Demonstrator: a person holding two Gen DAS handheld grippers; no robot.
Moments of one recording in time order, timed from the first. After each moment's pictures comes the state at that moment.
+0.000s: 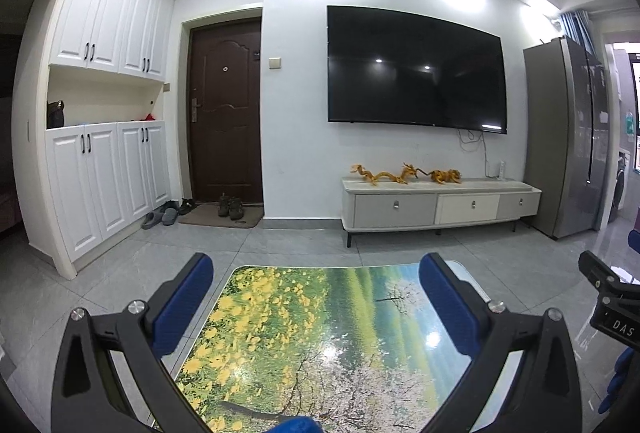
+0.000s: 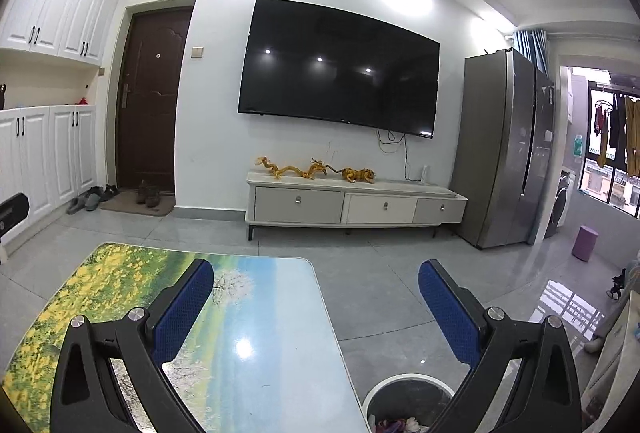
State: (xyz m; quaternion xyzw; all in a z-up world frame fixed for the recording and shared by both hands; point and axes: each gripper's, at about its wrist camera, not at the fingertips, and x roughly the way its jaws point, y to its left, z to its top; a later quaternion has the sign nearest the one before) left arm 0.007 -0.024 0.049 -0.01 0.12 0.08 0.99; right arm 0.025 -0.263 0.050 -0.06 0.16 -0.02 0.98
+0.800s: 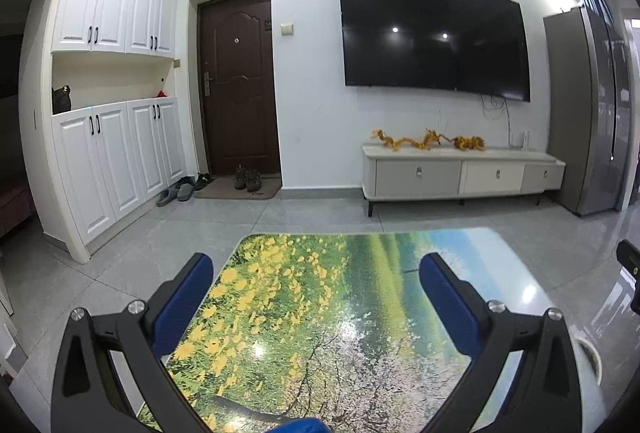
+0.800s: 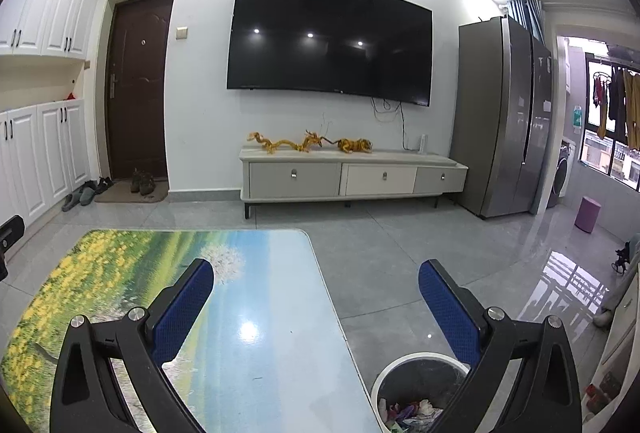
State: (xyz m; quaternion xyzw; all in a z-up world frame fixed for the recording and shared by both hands) left arm 0.069 -0.017 -0.010 0.01 0.18 0.12 0.98; right arm 0.072 -0.281 -0.002 -0.04 0.21 -0.04 0.98
